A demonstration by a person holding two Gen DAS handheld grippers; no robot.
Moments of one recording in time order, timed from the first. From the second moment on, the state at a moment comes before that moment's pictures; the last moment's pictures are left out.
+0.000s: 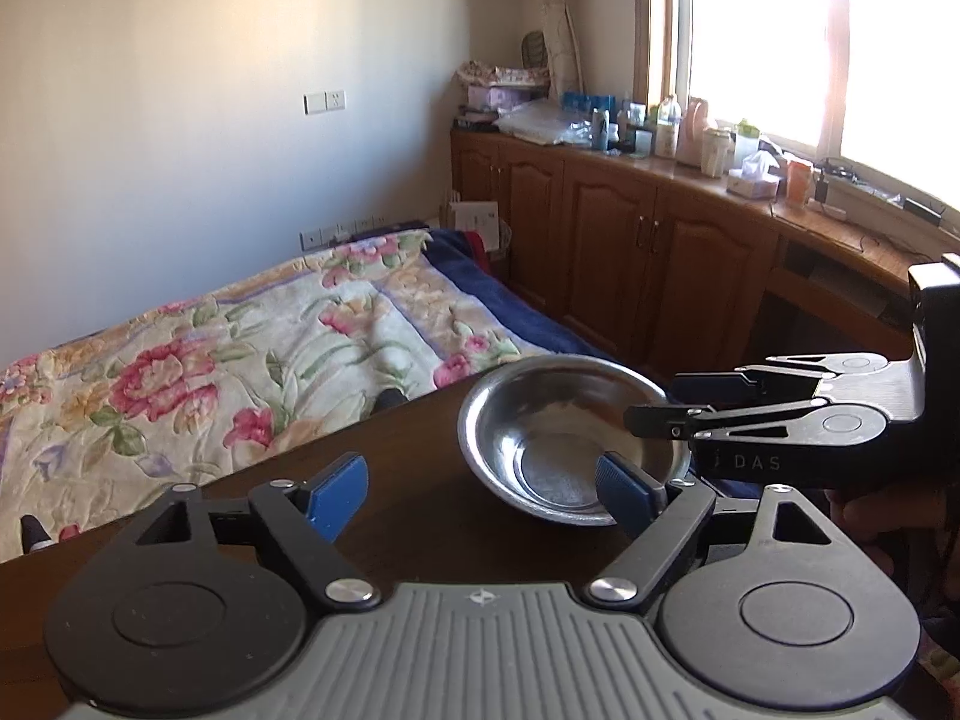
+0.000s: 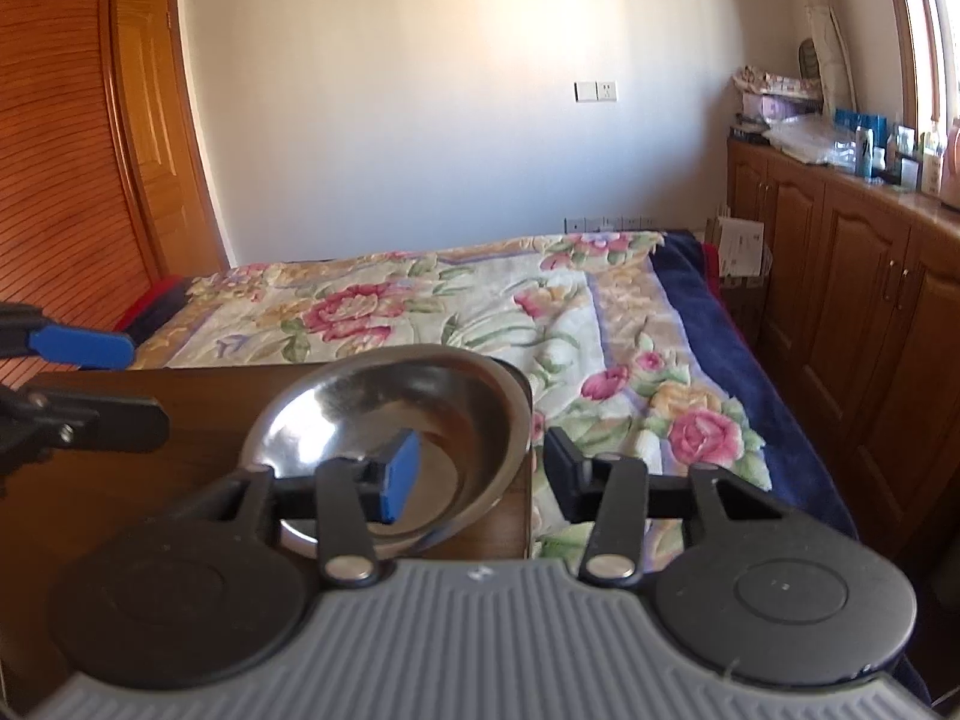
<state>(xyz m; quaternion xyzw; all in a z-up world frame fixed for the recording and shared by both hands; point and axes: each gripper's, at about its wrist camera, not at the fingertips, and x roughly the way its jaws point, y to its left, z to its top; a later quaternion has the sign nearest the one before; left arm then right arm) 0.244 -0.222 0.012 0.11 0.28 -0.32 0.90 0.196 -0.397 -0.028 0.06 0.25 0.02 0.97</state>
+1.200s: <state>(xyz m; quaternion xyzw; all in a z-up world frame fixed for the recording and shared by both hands) 0.301 -0.241 -0.026 0.07 0.39 -0.32 0.86 0.210 -0.394 -0.037 0.10 0.29 0.05 0.95</state>
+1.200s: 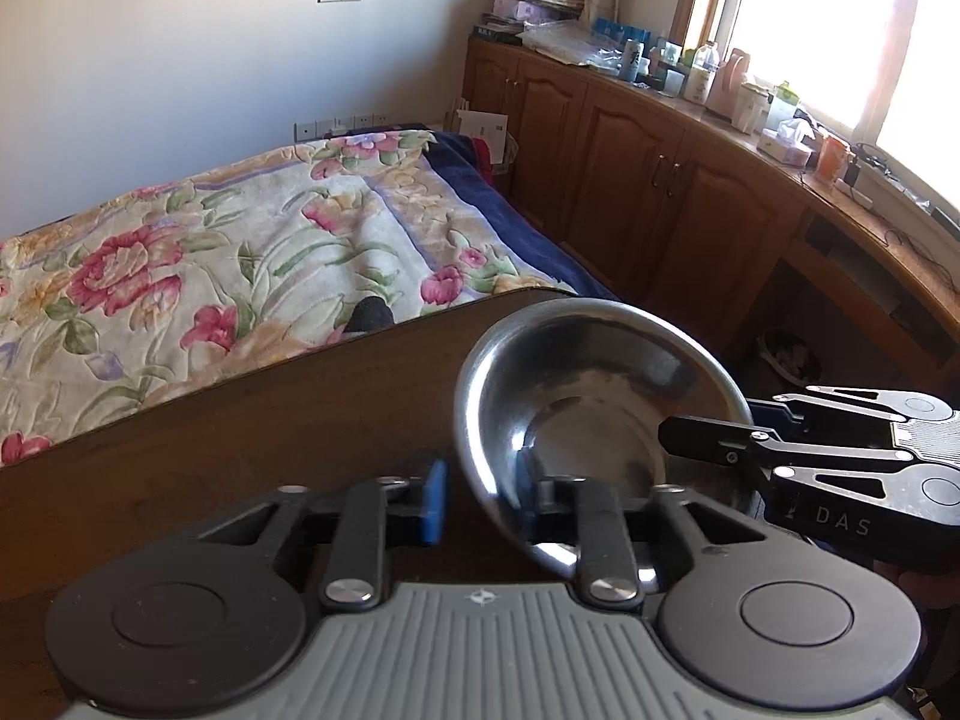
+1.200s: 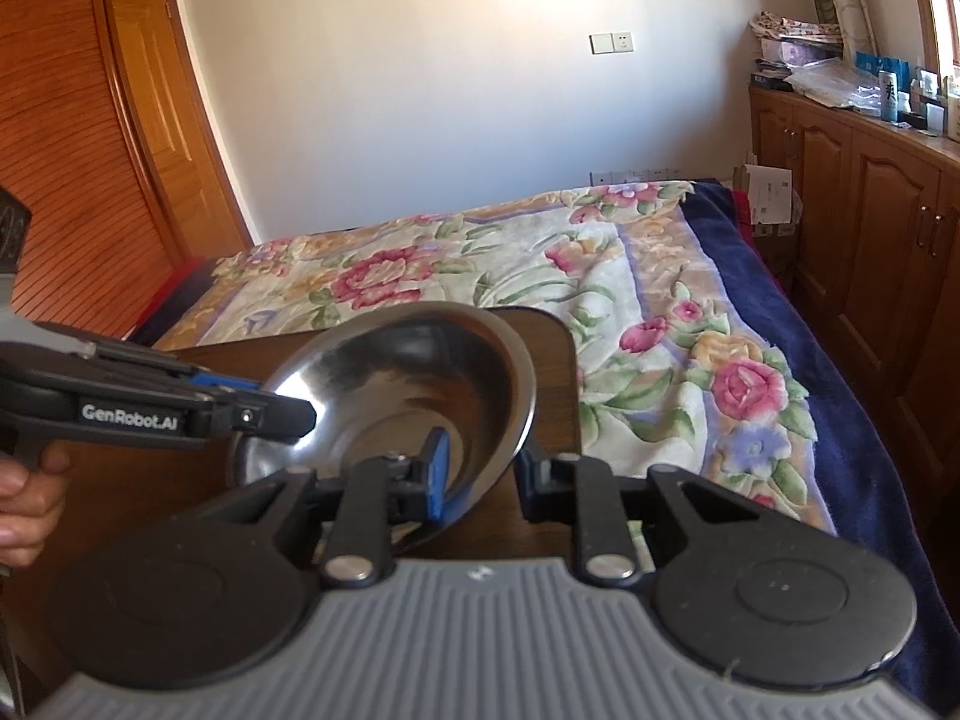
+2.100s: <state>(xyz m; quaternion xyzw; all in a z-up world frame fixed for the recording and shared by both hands) 0.238 -0.202 0.042 0.08 0.31 -0.33 0.89 0.170 -0.374 0.012 0.09 0.24 0.05 0.96</state>
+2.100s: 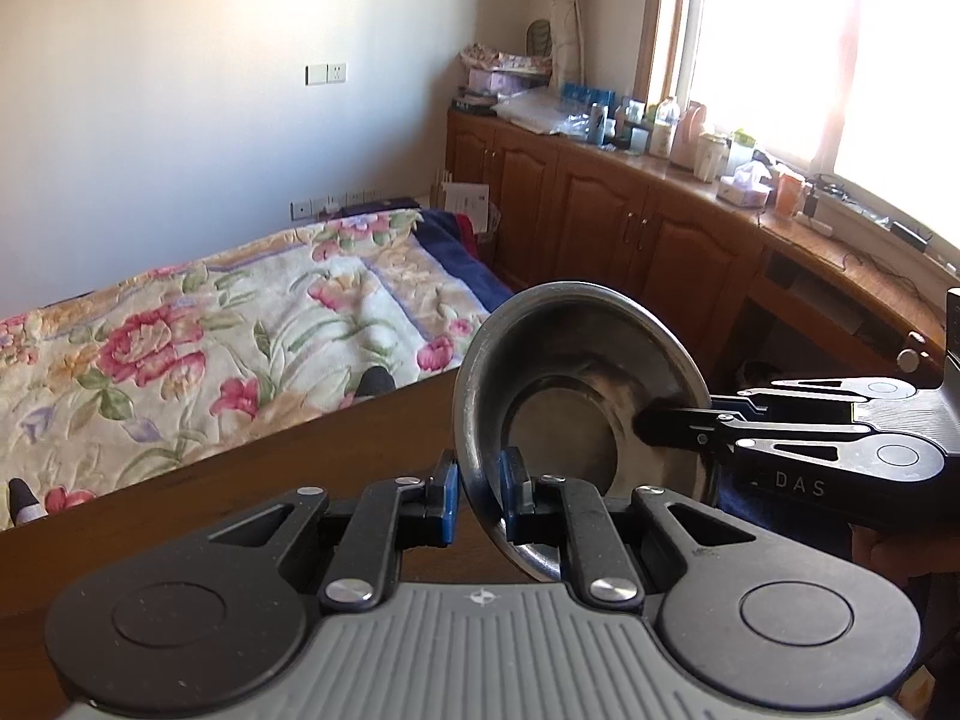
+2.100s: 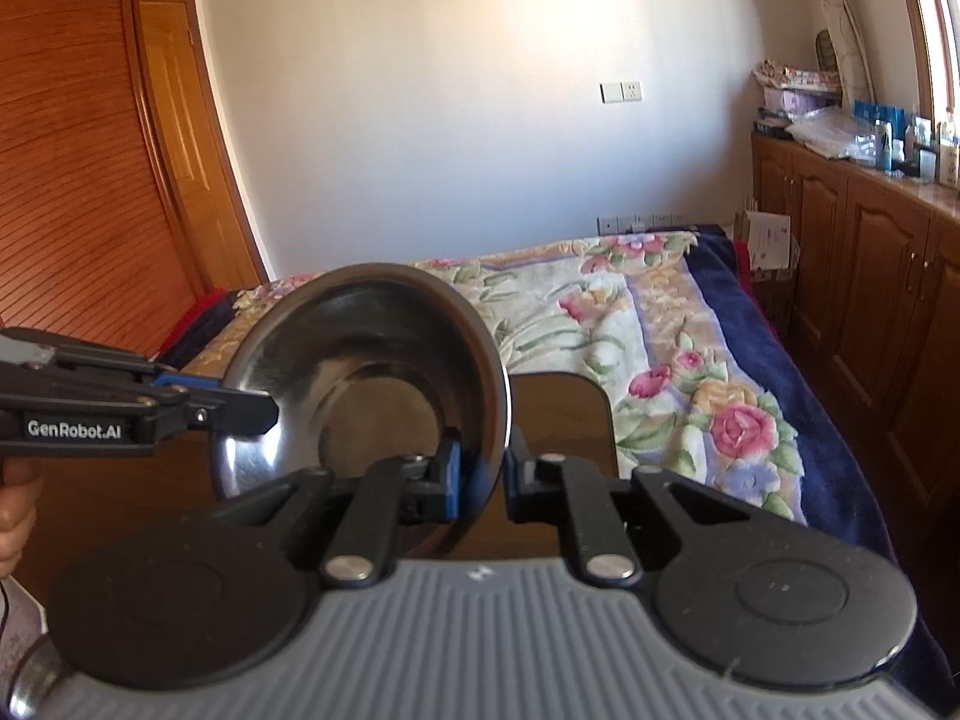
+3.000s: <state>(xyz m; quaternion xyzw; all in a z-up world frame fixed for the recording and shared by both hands) 0.143 -0.128 0.056 0.05 0.27 -0.35 0.89 0.102 -0.334 0.027 0.07 0.22 0.07 0.97</state>
